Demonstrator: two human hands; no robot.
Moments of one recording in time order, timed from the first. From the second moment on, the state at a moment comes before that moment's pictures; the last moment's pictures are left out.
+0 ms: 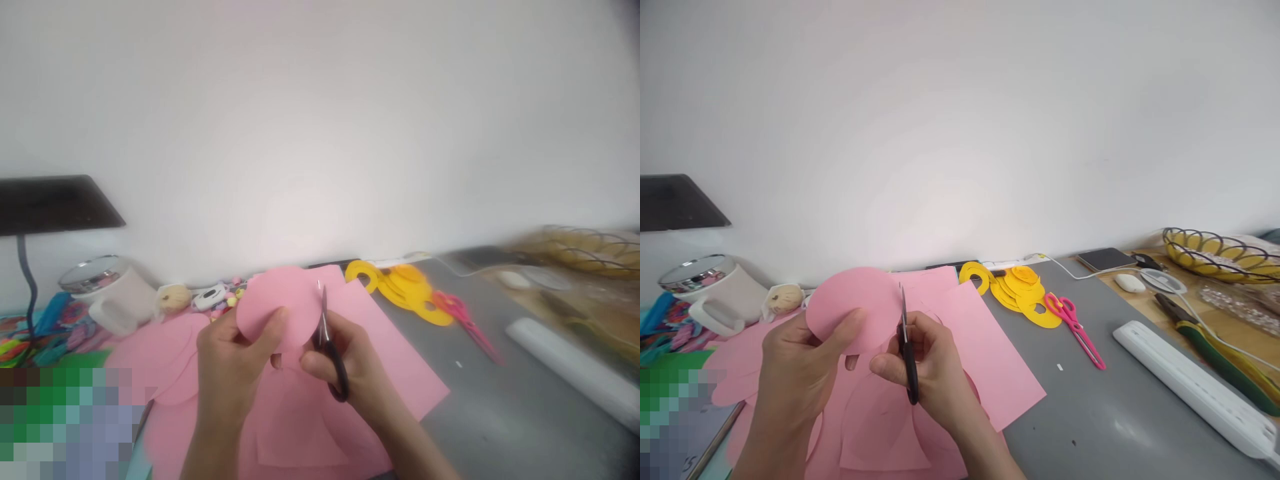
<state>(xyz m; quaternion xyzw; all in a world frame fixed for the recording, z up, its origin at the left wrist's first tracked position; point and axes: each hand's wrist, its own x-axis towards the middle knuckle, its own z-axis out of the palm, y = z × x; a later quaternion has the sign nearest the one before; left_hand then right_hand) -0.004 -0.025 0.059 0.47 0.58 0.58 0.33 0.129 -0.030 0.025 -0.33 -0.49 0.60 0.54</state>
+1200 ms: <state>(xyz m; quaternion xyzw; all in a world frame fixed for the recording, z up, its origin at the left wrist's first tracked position) -0.005 -0.026 0.058 0.48 0.58 0.57 0.33 0.129 -0.032 0.027 -0.35 -0.49 0.60 0.53</state>
